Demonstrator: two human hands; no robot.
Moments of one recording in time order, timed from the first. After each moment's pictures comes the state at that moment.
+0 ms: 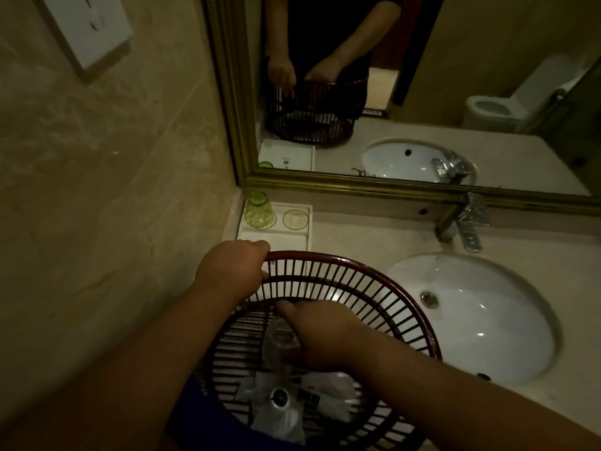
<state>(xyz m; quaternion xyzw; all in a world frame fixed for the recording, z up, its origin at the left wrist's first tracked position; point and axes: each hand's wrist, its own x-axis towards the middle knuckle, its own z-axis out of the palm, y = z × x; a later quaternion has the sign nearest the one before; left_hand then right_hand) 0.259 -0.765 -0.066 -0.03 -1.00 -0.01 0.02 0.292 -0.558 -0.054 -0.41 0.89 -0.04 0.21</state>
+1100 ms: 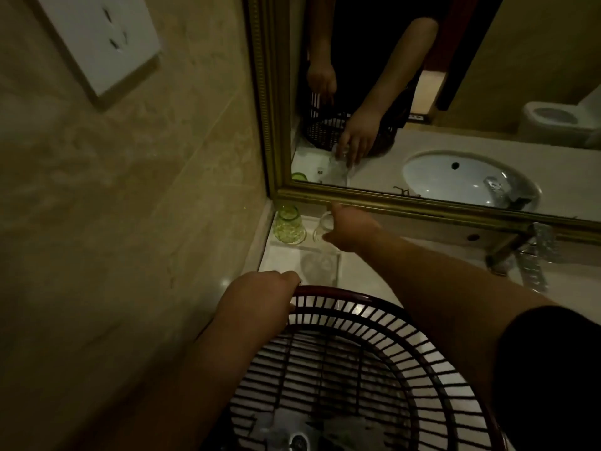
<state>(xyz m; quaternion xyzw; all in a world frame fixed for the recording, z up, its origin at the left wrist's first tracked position) 0.257 -0.768 -0.071 -0.06 -1.00 0.00 0.04 0.041 -0.620 -0.090 -0.22 0.96 -0.10 0.12</state>
